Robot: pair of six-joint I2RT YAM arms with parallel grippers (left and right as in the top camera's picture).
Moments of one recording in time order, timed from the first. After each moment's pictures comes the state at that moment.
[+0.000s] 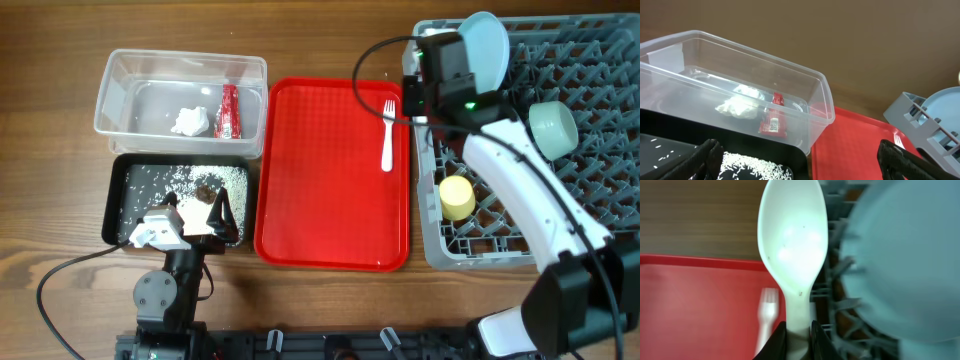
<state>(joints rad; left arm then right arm) -0.08 0.01 0.01 -0.07 -0.02 -0.36 0.28 1.65 1.32 -0.54 0.25 0.18</state>
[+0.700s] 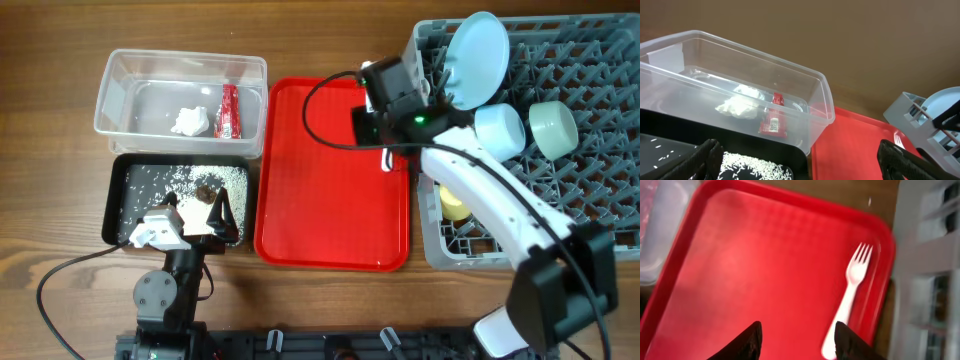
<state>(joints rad) -0.08 0.01 0.01 -0.07 -0.02 -0.36 0.48 1.71 1.32 -0.62 0.10 0.23</state>
